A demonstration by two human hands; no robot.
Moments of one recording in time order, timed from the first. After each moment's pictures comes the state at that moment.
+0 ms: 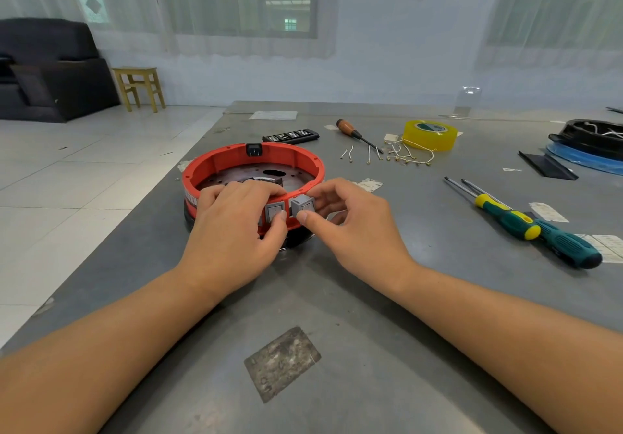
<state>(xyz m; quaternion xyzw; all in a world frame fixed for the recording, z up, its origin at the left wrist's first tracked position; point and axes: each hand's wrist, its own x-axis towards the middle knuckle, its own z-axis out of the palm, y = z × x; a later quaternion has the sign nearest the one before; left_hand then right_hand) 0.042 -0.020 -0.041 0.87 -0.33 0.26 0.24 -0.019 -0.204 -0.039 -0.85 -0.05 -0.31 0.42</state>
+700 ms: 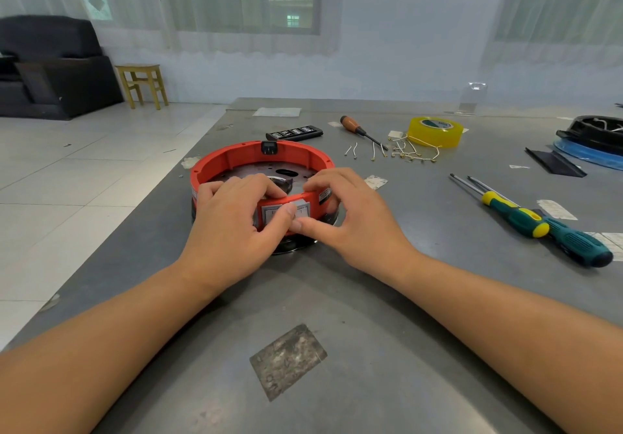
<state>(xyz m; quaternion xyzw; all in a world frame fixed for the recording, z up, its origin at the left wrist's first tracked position) 0.050 -0.016 -0.043 0.83 -0.35 0.27 0.33 -0.011 -0.212 -0.040 -0.90 -0.10 -0.29 0.32</state>
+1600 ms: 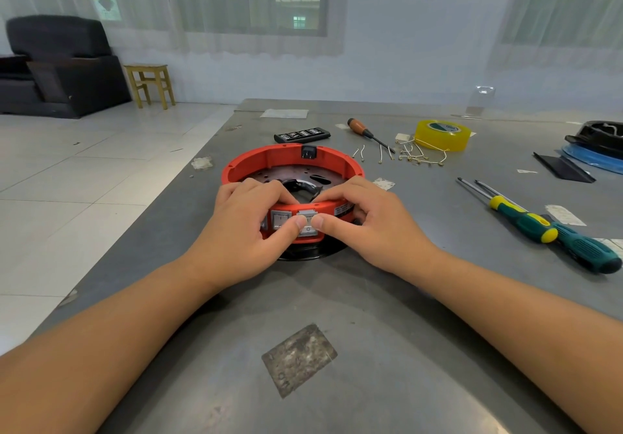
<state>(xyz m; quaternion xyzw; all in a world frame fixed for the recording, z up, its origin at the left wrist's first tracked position) 0.059 -0.005 -0.045 0.81 -0.43 0.24 0.32 -0.013 -0.224 -0.035 -0.90 -0.11 -0.24 0.35</state>
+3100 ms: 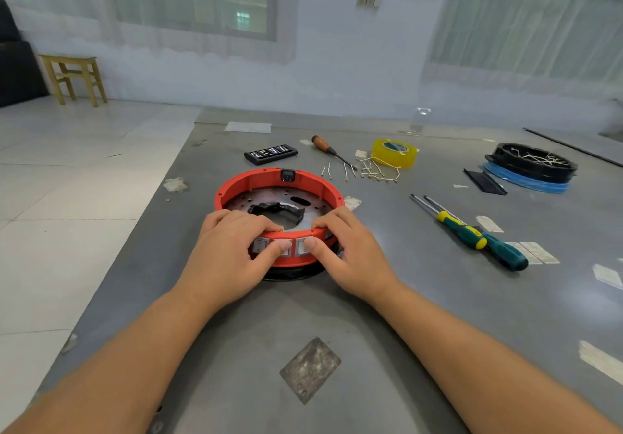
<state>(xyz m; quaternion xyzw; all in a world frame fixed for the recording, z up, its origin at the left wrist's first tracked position) 0.079 0.014 -0.045 0.81 -0.43 0.23 0.32 -0.020 -0.198 -0.042 -0.92 -0.04 -0.31 0.25</state>
